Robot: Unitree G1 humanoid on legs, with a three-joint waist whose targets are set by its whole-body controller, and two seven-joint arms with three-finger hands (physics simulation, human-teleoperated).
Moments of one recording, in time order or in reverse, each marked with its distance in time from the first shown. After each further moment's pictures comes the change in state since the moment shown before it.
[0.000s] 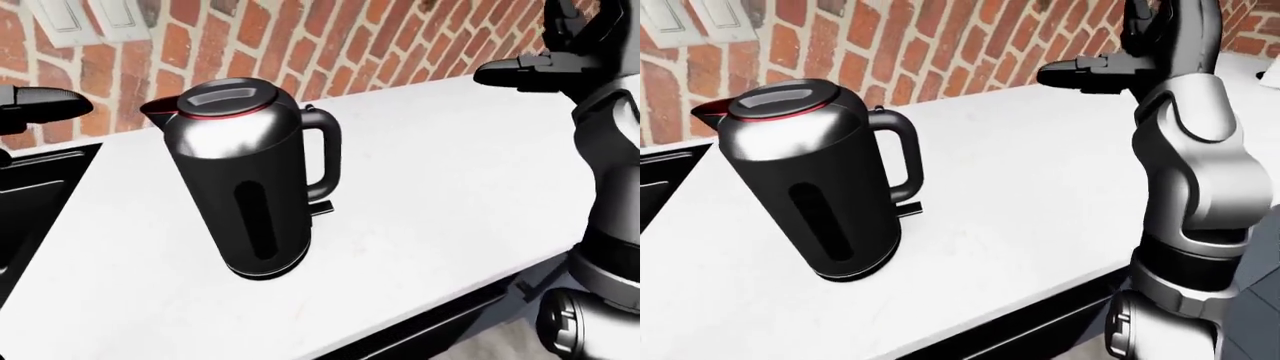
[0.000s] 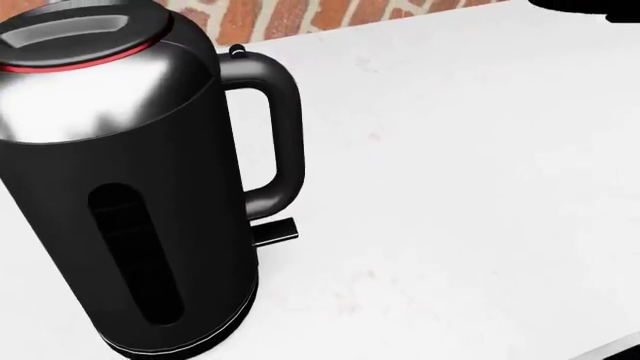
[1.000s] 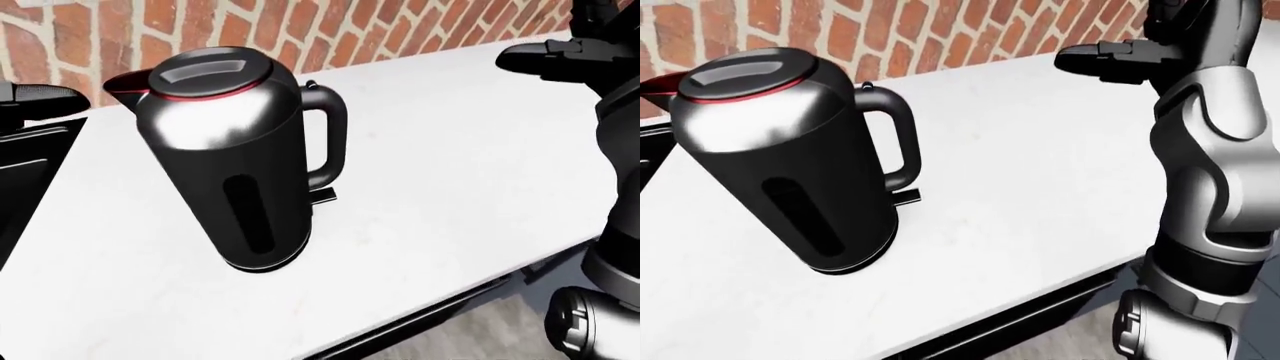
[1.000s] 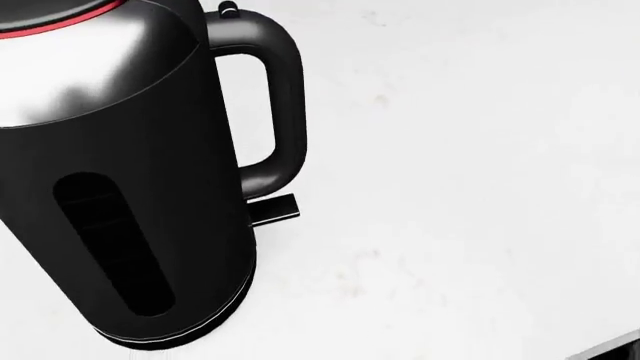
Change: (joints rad) left arm -0.010 0.010 -0.008 0.022 0.030 0.004 -0.006; right arm -0.003 -0.037 -0.035 -0.014 0.064 -0.005 -0.059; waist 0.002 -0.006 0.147
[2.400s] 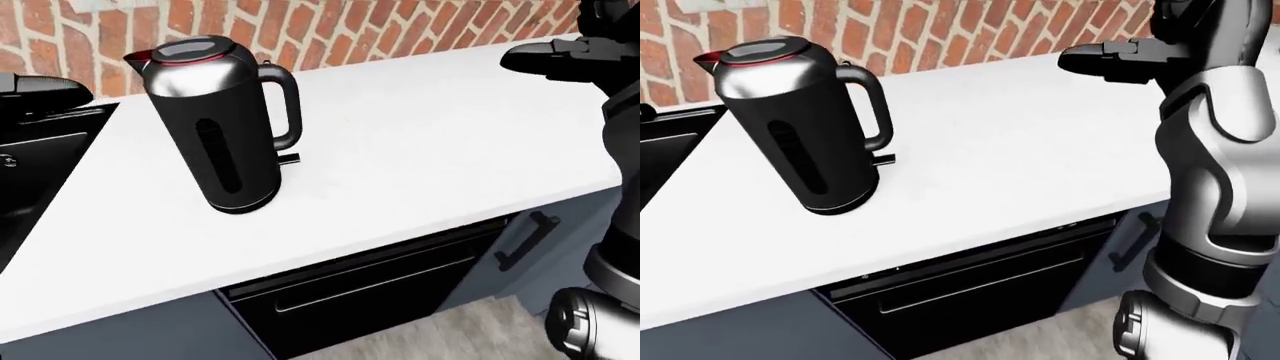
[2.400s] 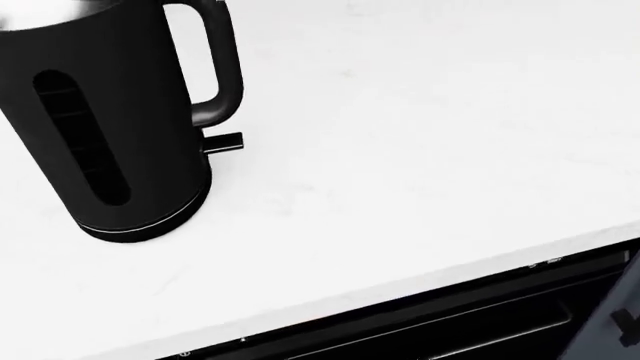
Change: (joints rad) left arm -0.036 0.021 -0.019 0.011 -0.043 0.039 0.021; right arm 0.005 -0.001 -0.013 -0.013 -0.022 -0.006 0.023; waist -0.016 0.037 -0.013
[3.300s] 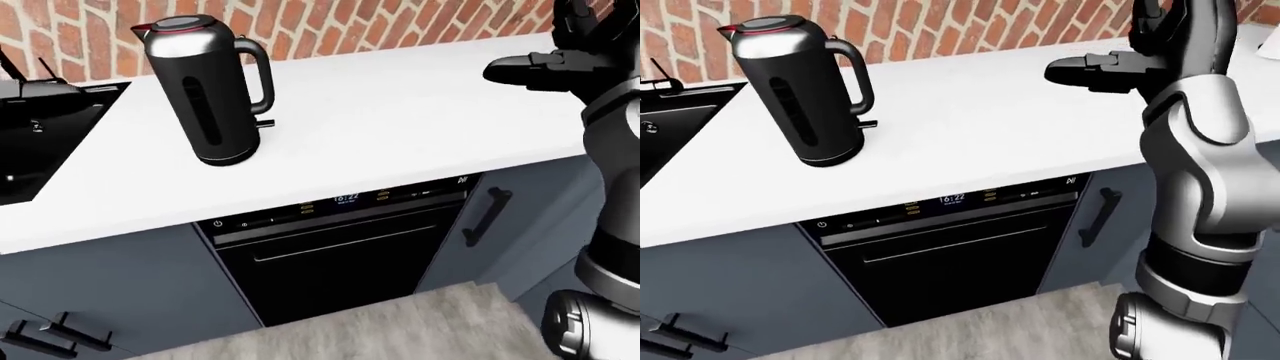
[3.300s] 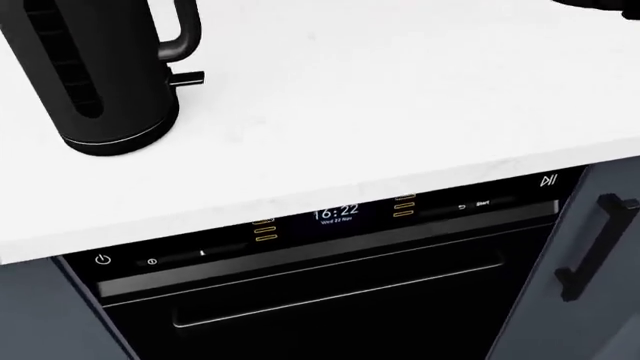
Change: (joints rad) left arm 0.014 -0.014 0.004 0.028 0.019 0.009 0.003; right arm 0.012 0.018 0.031 0.016 0.008 0.007 0.008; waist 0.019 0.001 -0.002
